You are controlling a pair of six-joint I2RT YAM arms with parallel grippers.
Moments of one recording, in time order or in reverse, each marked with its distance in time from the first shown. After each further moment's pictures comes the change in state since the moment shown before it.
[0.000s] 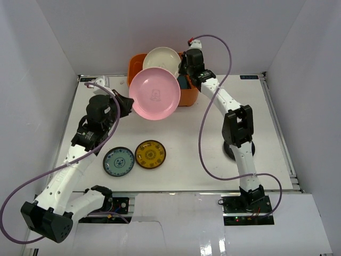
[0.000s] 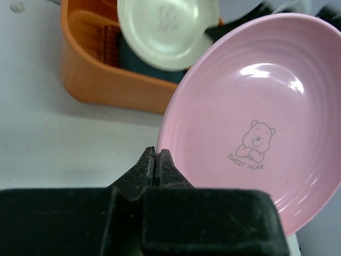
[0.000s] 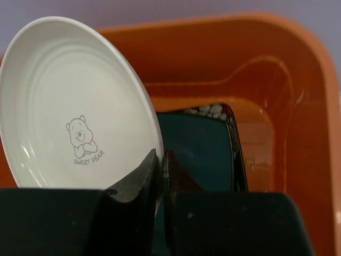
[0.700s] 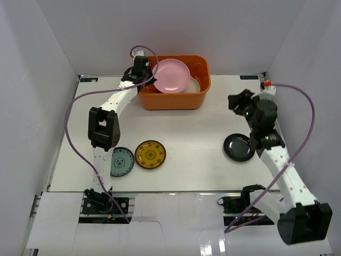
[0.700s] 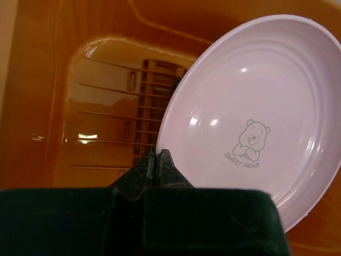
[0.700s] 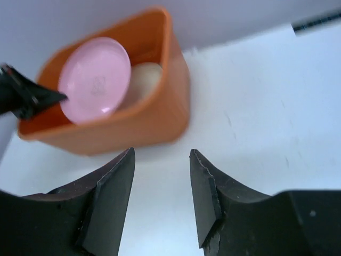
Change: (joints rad) left arm 0.048 1.197 0.986 -0.081 -0.025 0.080; right arm -0.287 -1.255 -1.347 0.252 -0.148 0.092
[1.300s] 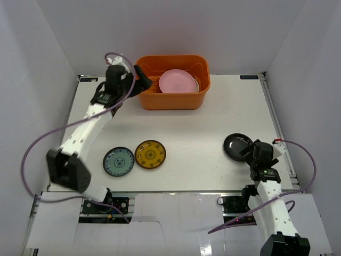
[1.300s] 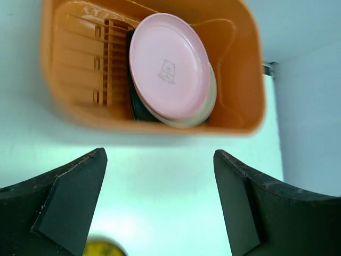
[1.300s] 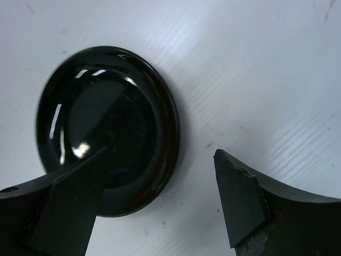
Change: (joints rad) left arm 0.011 -0.477 -0.394 -0.006 0.164 -0.072; right arm -0.215 -0.504 -0.621 -0.468 0.301 0.229
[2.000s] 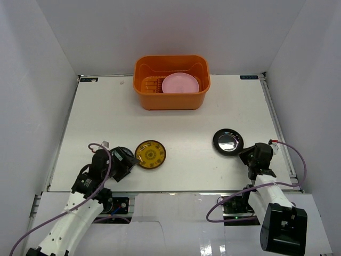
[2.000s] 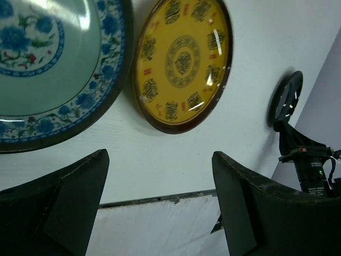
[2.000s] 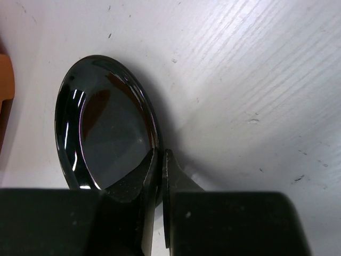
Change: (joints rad) left arm -0.047 -1.337 -1.212 -0.391 0.077 -0.446; right arm -0.111 0.278 -0.166 0.506 -0.322 0.163
